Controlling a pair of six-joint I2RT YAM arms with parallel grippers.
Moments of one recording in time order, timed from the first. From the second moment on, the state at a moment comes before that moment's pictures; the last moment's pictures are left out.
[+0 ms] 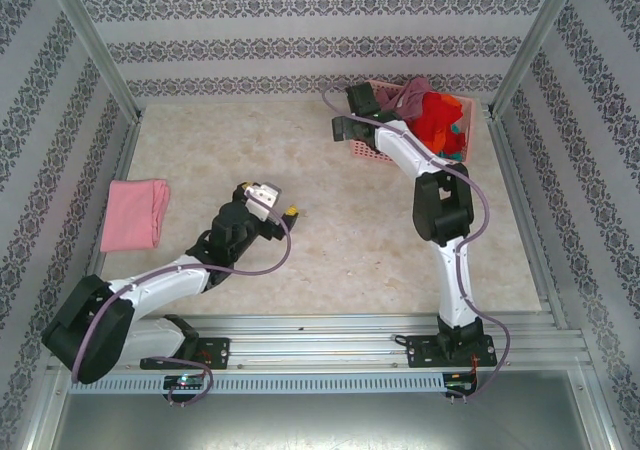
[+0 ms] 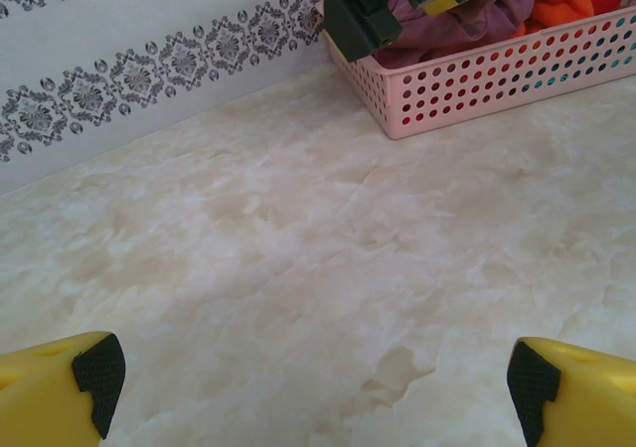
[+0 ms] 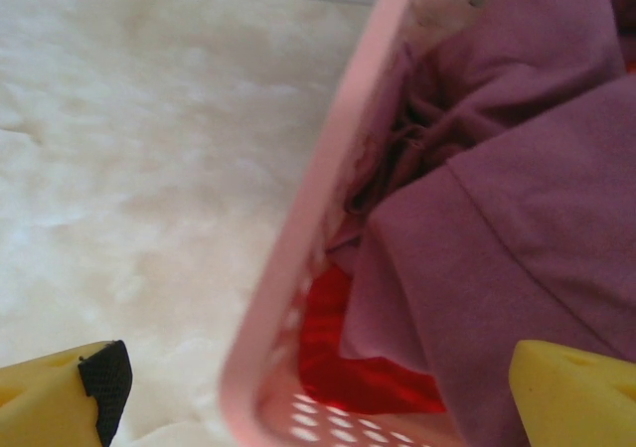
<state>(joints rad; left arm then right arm) -0.57 1.22 0.46 0.47 -0.16 0.12 0.34 2.31 2.05 -0.61 0.22 0.19</state>
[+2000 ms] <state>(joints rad) -0.57 1.13 0.40 0.42 -0.19 0.10 0.21 2.41 2.16 -0.87 0.38 0.15</state>
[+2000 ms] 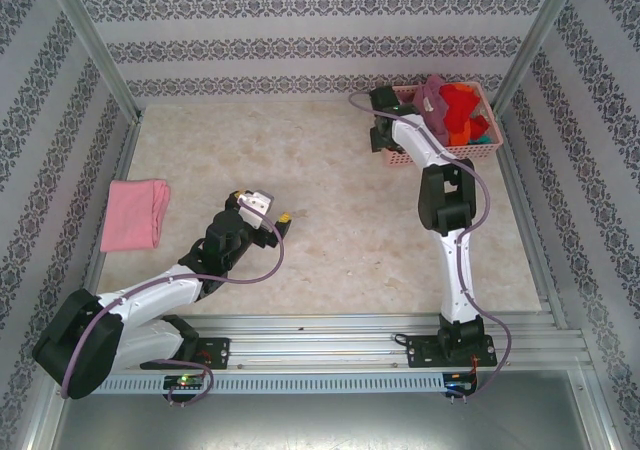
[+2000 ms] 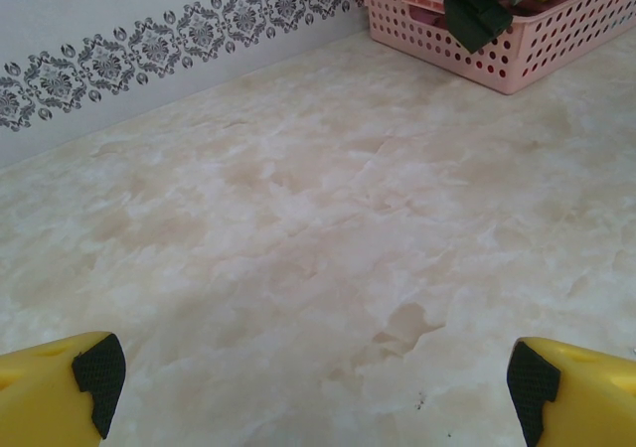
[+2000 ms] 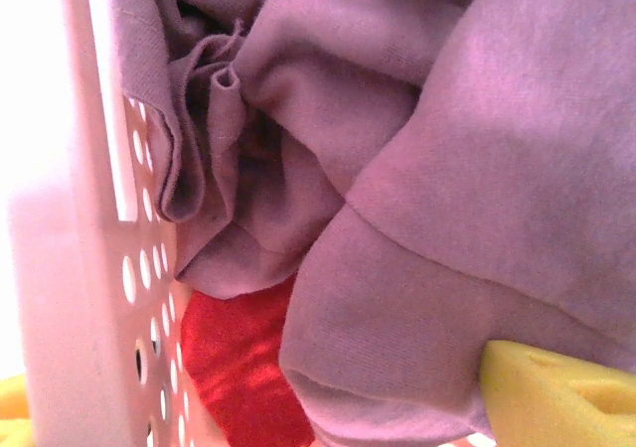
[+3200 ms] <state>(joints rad) -0.57 1.14 0.40 0.39 -0.13 0.07 0.06 2.03 1.91 -0.61 0.19 0.26</state>
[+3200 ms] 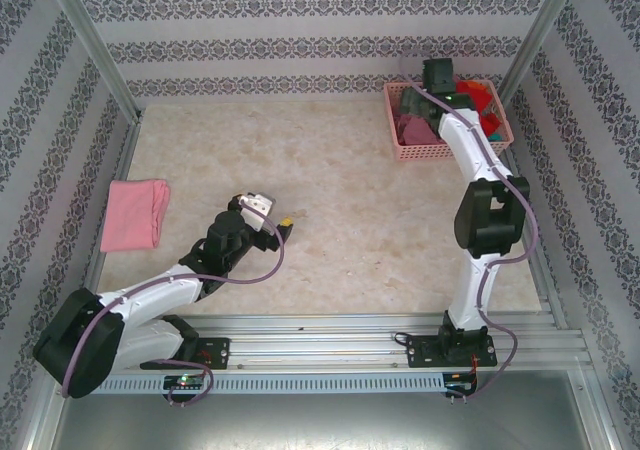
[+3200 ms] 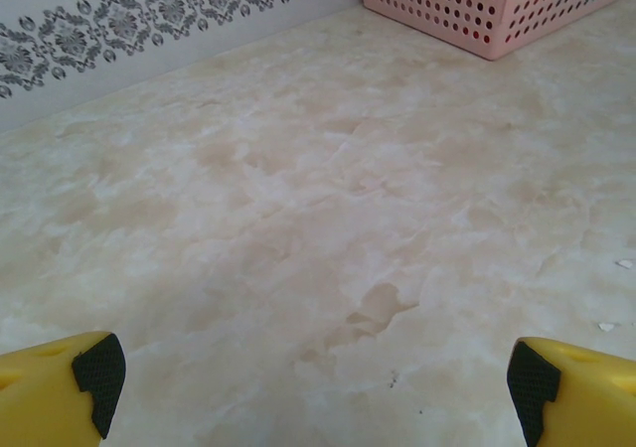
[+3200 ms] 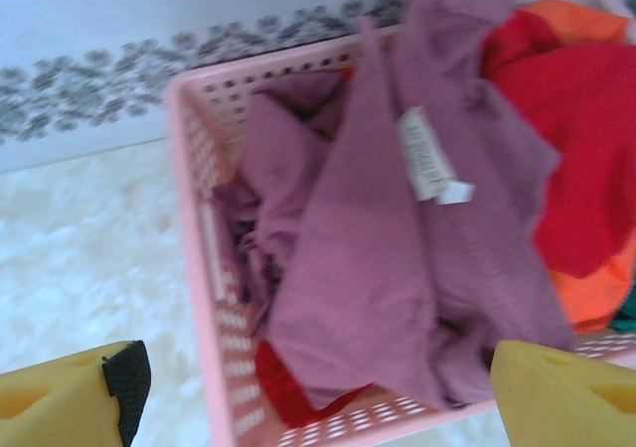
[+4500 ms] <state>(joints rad) -0.57 1.20 0.43 0.42 -0.10 0.06 0.17 1.75 1.73 -0.23 0.36 0.13</state>
